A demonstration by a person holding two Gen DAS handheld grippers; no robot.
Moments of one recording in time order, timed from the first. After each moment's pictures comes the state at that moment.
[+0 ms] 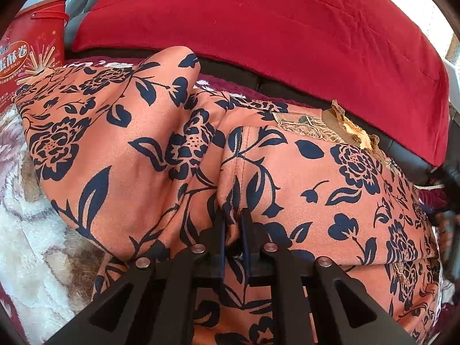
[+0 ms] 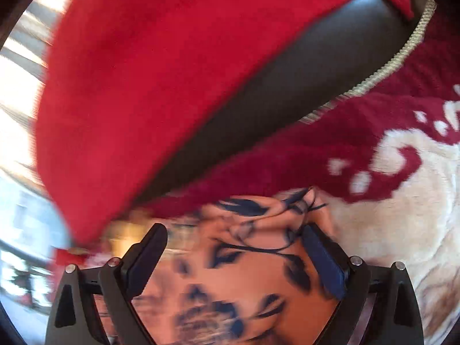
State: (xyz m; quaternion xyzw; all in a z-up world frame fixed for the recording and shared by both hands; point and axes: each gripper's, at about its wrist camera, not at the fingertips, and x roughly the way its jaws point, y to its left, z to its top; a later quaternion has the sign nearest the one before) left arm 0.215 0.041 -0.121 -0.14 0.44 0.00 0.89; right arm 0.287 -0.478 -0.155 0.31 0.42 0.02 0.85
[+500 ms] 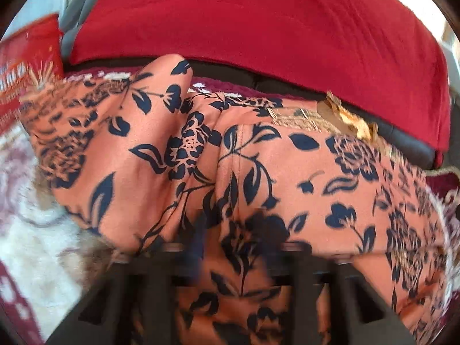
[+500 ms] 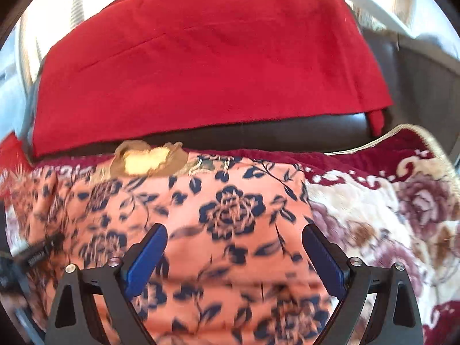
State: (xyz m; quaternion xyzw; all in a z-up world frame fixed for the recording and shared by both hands) left arm 0.210 0.026 -0.105 -0.09 0.45 0.01 0.89; right arm 0.138 -0.350 -0.089 0.02 0.34 -0.06 0.94
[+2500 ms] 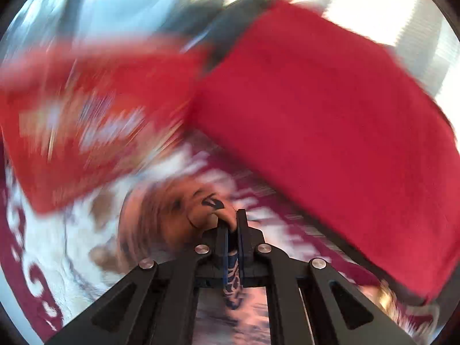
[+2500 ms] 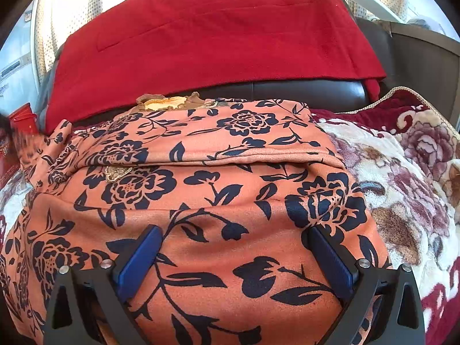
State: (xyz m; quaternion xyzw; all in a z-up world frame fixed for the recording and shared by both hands) left arm 0.292 0.268 0.013 -0.22 0.31 0.12 0.92; right arm 0.065 -0.330 -0.166 0.03 0.33 -0.03 0.94
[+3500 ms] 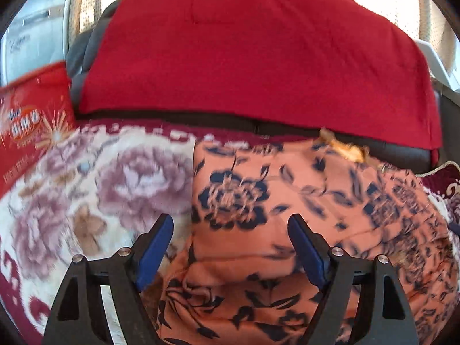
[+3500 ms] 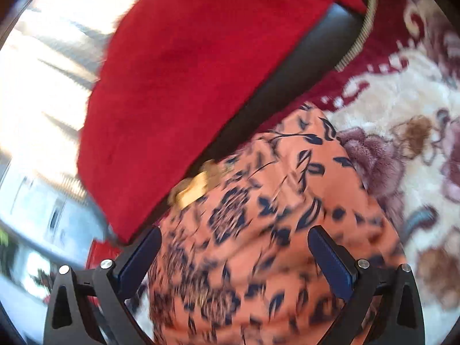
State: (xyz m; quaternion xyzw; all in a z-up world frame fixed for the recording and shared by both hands) left arm 0.231 0.061 -0.091 -0.05 0.36 0.00 0.93; right arm 0.158 -0.427 -0.119 0.41 0.35 0.05 0.84
